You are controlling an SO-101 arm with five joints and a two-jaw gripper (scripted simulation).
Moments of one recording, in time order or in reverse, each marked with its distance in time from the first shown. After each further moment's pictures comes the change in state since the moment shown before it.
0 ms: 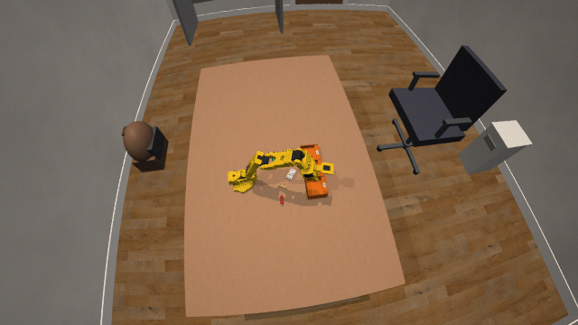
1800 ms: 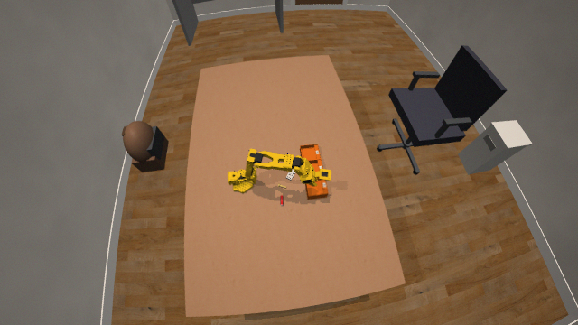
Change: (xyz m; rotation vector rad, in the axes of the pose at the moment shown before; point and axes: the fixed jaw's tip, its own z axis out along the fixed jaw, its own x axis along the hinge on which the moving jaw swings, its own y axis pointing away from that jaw) arm 0.024 0.001 0.042 0.000 -0.003 0.000
